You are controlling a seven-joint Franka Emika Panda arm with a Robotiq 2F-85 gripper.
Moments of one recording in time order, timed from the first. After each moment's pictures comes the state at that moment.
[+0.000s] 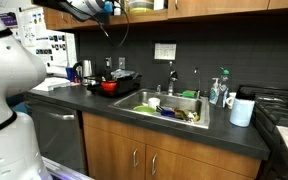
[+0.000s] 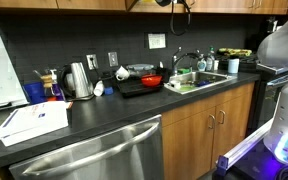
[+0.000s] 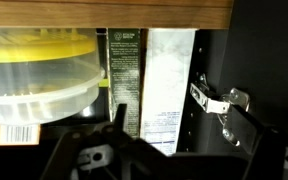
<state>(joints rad) -1.24 -0.24 1.27 -1.89 -0.17 3.45 0.38</state>
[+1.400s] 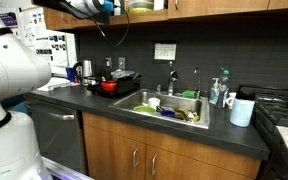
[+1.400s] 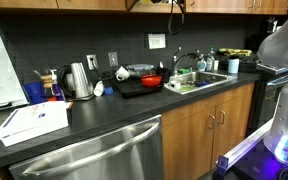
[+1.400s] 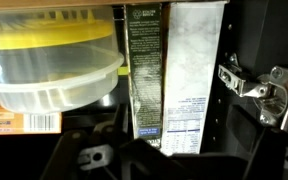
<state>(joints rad) -1.45 -0.31 1.46 -1.82 0.10 3.45 0.27</state>
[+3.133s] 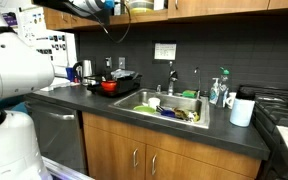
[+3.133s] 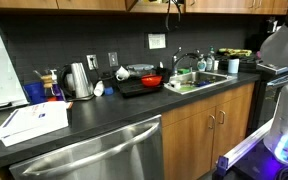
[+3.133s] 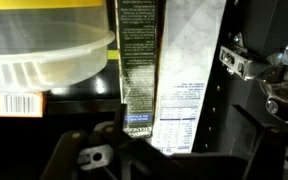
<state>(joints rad) -1.65 -0.32 1.63 -1.71 0.09 3.45 0.24</state>
